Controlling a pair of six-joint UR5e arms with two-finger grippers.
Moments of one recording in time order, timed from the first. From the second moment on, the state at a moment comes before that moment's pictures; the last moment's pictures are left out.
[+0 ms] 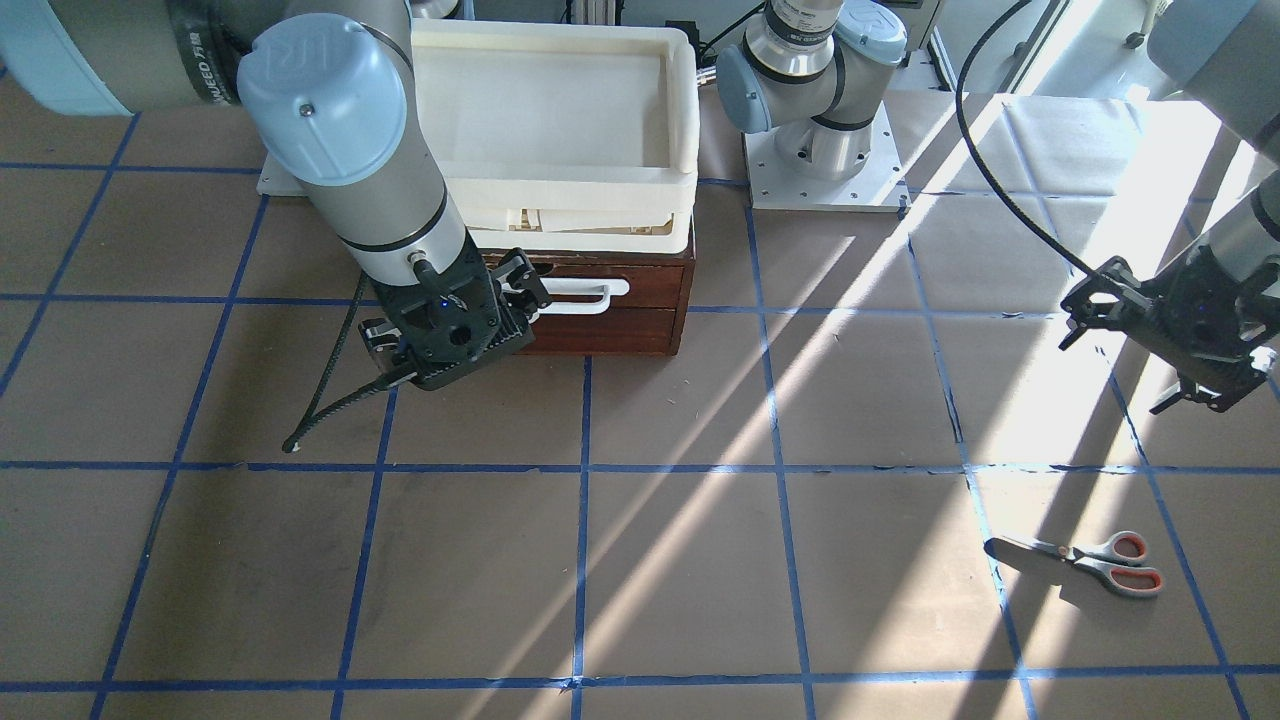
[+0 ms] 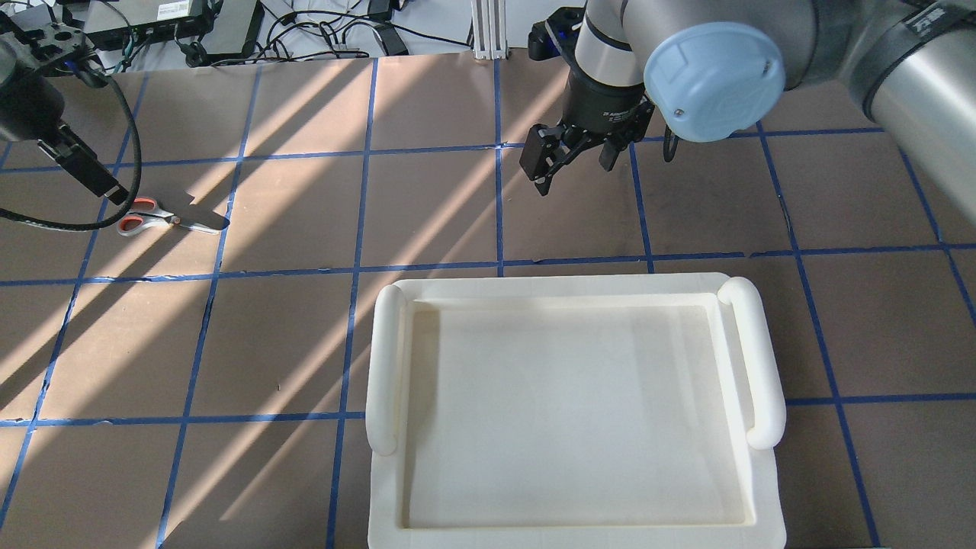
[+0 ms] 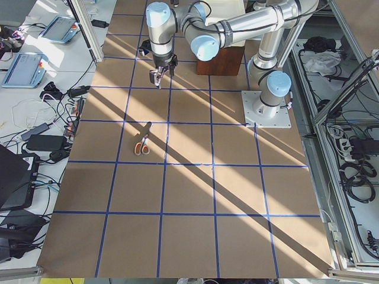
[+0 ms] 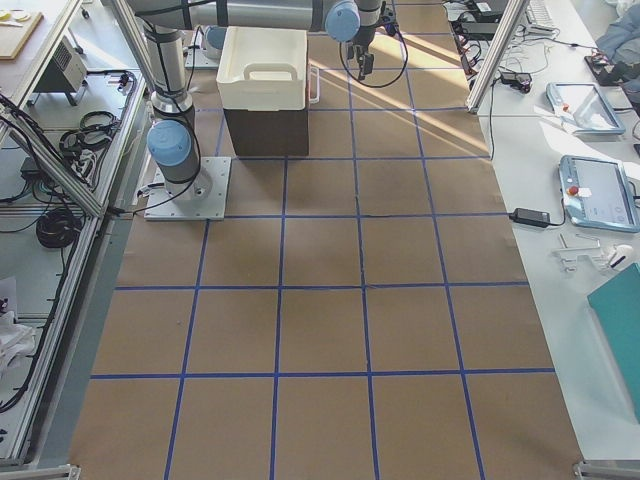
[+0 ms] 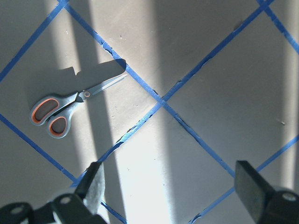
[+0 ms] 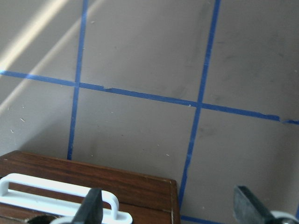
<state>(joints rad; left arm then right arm) -1.14 -1.76 -1.55 -1.39 1.59 1.28 1.78 -1.31 1.48 -1.71 -1.42 -0.36</state>
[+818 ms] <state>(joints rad) -1.06 -2.03 -1.55 -1.04 1.58 1.94 1.82 -1.20 1.45 -1.59 -1.36 -1.21</state>
